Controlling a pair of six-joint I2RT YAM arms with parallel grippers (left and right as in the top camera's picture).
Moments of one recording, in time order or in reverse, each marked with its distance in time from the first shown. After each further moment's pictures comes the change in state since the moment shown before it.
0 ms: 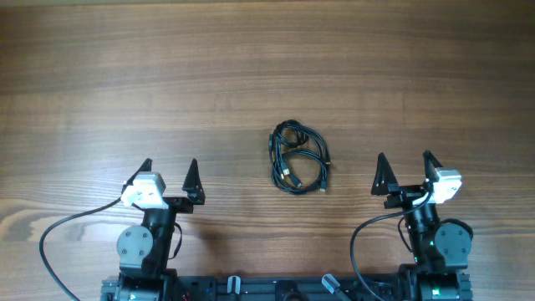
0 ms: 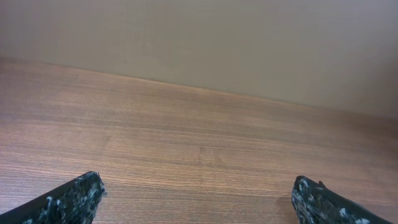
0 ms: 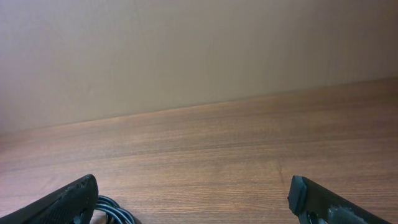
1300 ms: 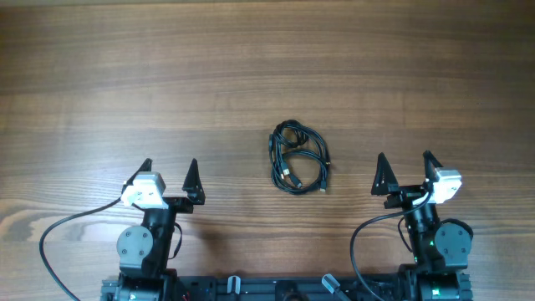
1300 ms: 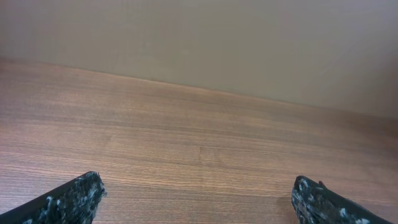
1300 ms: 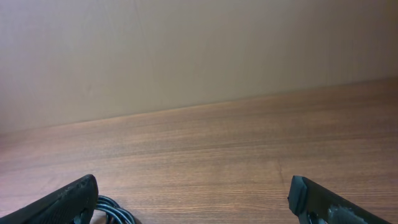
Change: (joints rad) left arm 0.000 0.000 0.000 0.000 0.000 0.000; right arm 0.000 0.000 0.000 0.000 0.000 0.000
